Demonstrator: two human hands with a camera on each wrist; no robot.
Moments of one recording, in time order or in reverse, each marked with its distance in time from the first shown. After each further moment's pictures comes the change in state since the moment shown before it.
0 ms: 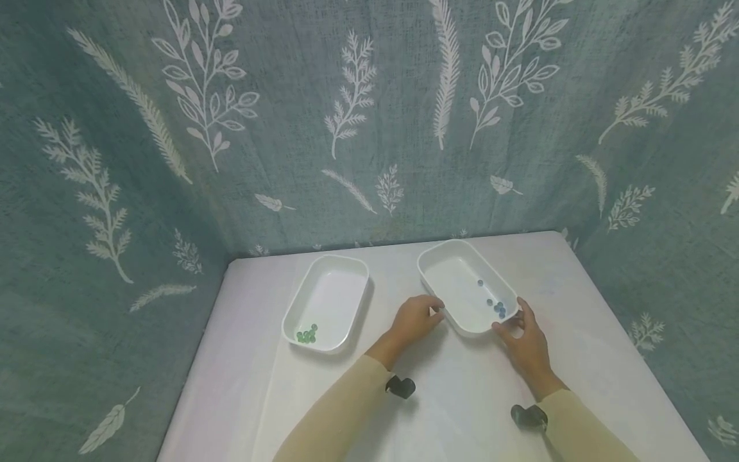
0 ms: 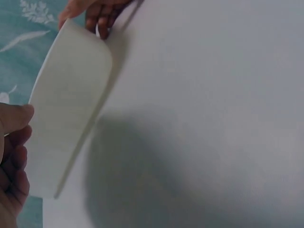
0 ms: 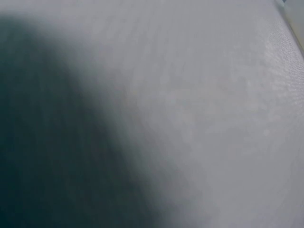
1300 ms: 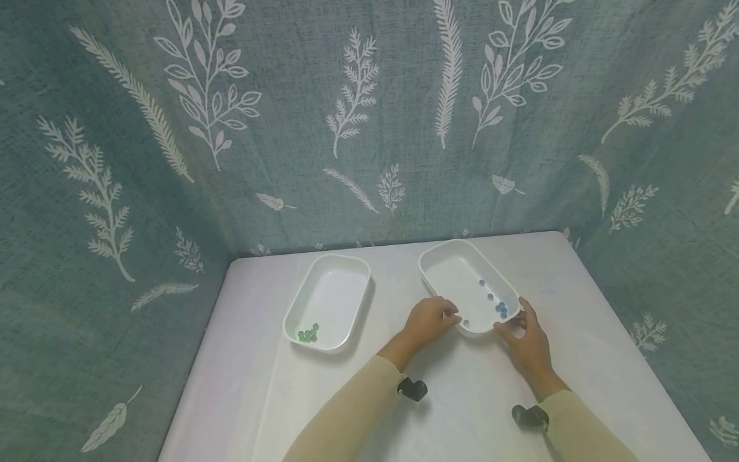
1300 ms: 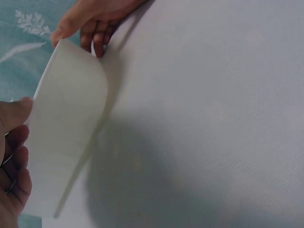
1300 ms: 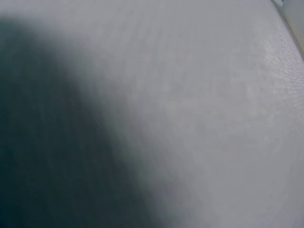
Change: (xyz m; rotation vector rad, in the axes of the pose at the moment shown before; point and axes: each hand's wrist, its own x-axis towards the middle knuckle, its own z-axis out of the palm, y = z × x) left_hand 0.003 0.021 0.007 -0.024 -0.014 0.030; right_hand -0.002 -0.003 0.000 0.004 0.007 -0.020
